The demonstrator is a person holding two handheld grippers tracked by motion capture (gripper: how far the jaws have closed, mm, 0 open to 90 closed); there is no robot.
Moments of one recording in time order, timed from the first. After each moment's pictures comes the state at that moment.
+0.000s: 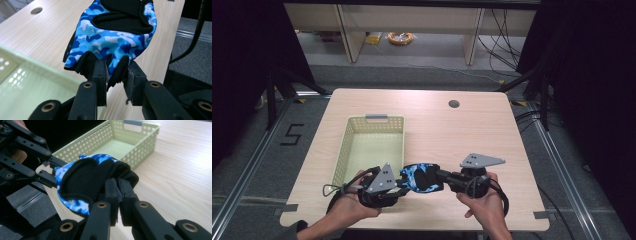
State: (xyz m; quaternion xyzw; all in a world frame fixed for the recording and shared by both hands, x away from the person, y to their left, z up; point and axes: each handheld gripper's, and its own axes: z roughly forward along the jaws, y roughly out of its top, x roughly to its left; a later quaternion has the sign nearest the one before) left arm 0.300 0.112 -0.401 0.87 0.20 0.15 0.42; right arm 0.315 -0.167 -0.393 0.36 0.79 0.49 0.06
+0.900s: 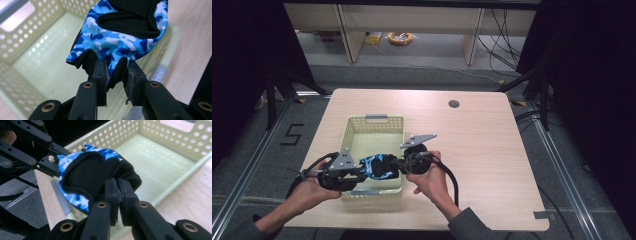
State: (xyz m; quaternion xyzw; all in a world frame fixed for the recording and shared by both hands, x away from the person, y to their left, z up) left arm 0.339 0.208 -0.414 0.89 0.27 0.16 0.33; right arm 0.380 -0.044 -0.410 0.32 0.85 0.43 0.03
